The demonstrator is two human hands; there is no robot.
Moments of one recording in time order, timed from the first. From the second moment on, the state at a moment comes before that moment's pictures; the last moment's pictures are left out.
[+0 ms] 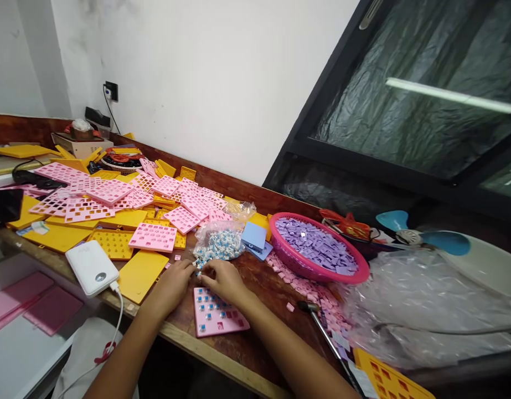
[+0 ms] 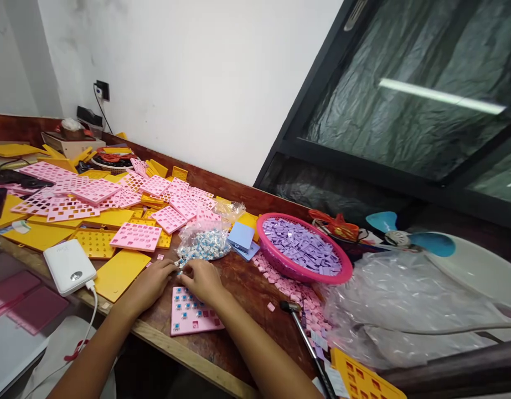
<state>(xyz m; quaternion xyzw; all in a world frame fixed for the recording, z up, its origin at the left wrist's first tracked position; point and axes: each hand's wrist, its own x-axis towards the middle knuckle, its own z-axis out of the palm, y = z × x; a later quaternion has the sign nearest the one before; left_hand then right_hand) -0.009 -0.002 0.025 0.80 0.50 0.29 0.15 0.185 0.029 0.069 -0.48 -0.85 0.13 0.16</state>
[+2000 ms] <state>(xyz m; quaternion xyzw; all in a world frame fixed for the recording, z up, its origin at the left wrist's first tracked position) 0.088 -0.060 0.041 0.82 0.52 0.22 0.10 0.306 -0.004 0.045 -0.42 -0.82 0.31 0.24</state>
